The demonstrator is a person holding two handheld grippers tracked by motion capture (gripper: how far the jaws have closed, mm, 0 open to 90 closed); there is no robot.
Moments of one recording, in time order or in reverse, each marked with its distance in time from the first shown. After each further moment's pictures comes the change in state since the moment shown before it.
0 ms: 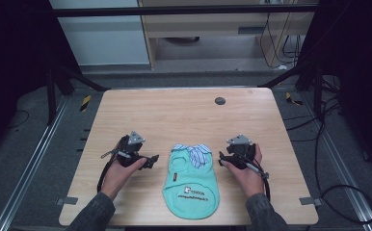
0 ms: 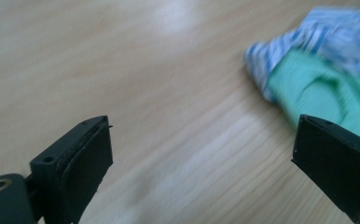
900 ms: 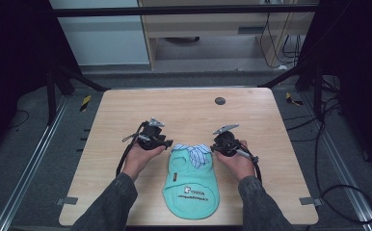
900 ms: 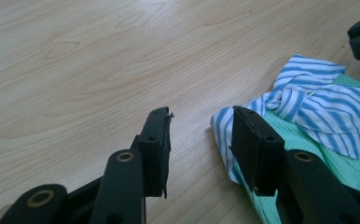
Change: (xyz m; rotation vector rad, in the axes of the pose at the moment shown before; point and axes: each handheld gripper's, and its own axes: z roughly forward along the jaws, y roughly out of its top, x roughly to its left) left arm -0.011 0.047 0.048 0.086 -0.070 -0.060; right arm 0.014 0.040 0.017 0.124 0.310 -0.022
